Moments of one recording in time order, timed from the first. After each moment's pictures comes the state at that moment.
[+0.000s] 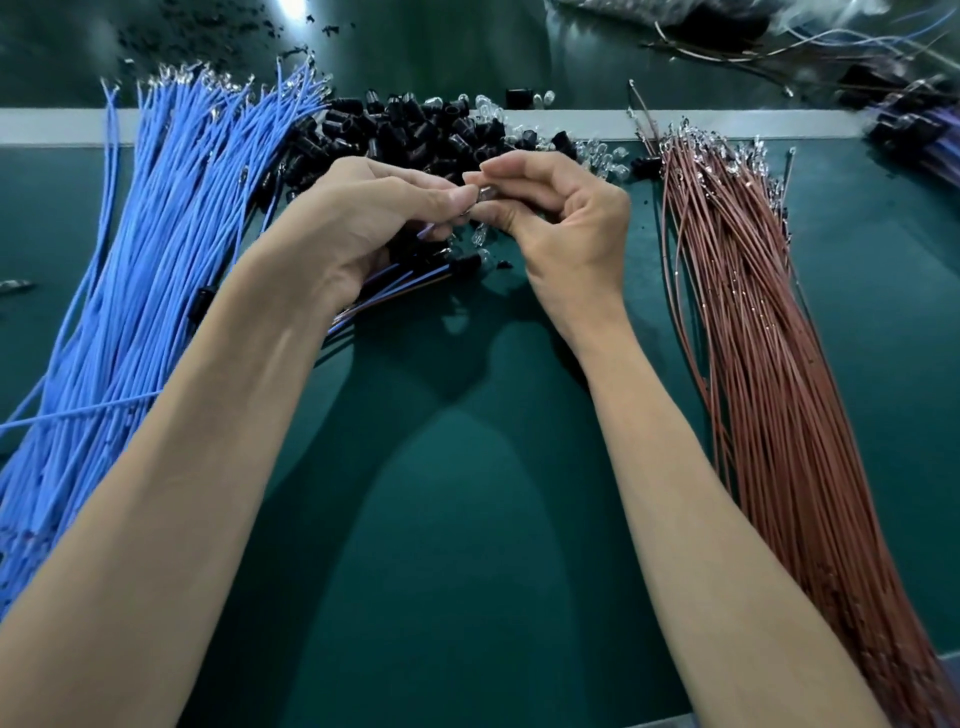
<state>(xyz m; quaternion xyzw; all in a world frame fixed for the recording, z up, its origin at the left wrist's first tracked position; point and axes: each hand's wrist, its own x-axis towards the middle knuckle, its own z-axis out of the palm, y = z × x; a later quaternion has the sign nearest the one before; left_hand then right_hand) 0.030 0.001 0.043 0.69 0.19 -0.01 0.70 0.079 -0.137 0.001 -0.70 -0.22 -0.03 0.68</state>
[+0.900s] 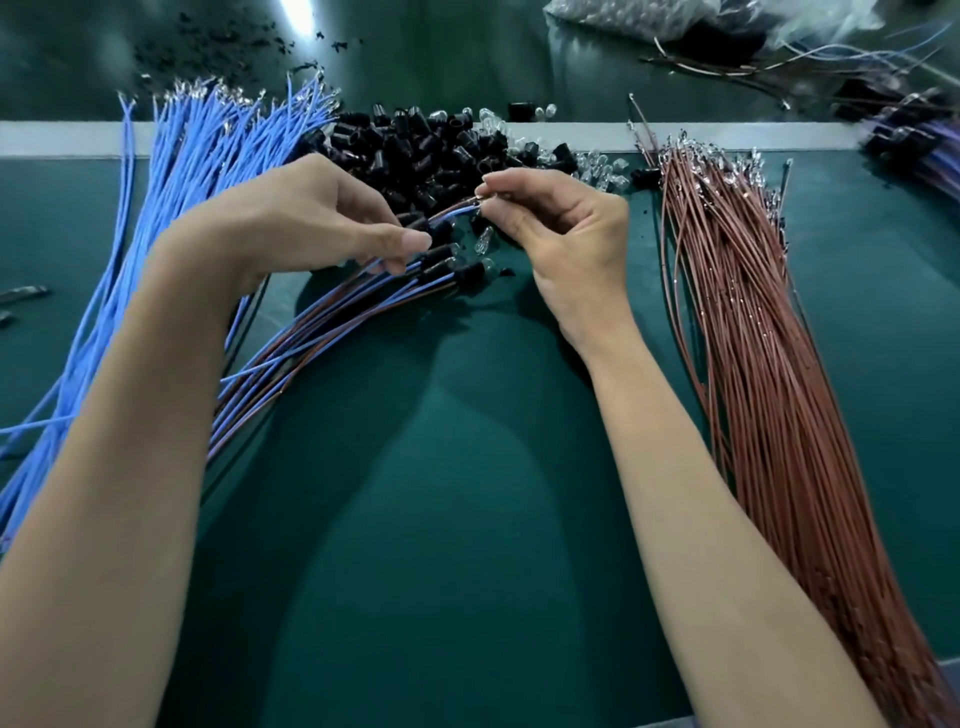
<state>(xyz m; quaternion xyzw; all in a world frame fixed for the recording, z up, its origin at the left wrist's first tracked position) 0.013 0.048 0.058 0.91 0.11 -0.10 0.39 0.084 -0.141 0.000 -0.67 -0.23 0.00 0.71</state>
